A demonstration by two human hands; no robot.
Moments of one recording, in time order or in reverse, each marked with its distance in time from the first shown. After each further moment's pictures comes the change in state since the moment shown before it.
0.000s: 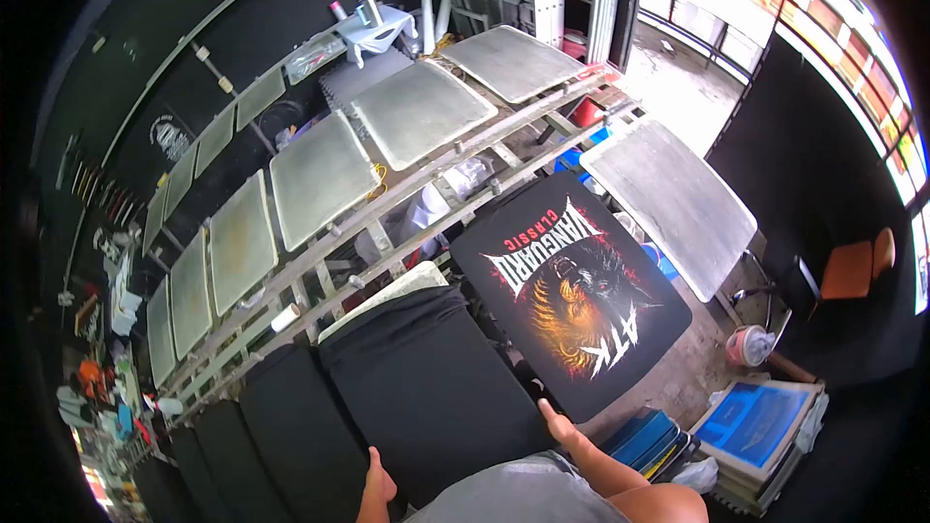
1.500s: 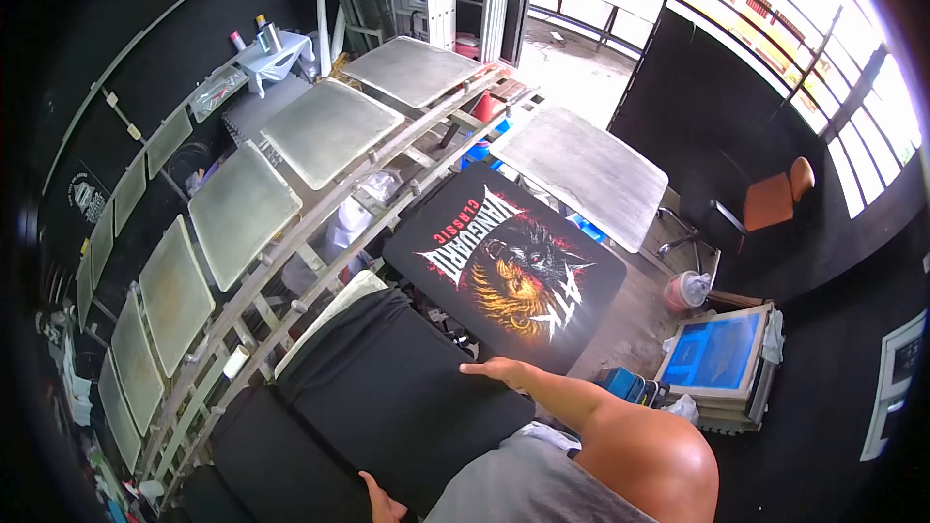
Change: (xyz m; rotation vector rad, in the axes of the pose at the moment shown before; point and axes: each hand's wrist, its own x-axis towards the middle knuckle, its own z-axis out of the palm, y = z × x) left_hand -0.015 0.004 0.015 -0.154 -0.210 -0.143; right_hand -0.071 -0.214 0.059 -0.248 -0.187 0.248
